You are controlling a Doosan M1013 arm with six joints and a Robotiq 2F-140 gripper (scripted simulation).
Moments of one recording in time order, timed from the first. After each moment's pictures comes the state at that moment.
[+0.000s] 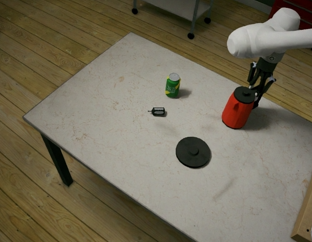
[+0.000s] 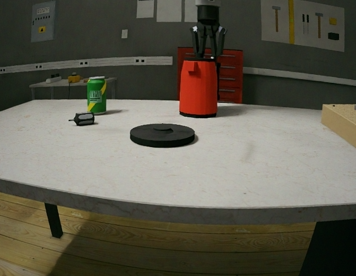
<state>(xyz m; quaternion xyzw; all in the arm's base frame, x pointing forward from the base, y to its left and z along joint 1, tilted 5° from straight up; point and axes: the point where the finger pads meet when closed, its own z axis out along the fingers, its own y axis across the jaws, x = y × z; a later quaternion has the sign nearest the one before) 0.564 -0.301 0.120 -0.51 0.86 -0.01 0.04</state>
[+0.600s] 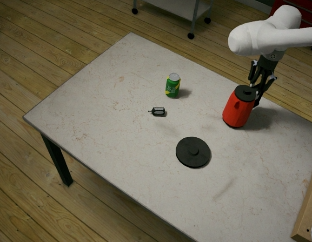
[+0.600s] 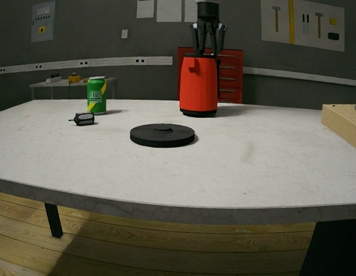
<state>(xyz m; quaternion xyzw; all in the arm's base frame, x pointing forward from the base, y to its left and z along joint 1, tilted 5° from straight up) 0.563 -0.301 0.131 -0.51 0.86 -0.01 0.04</state>
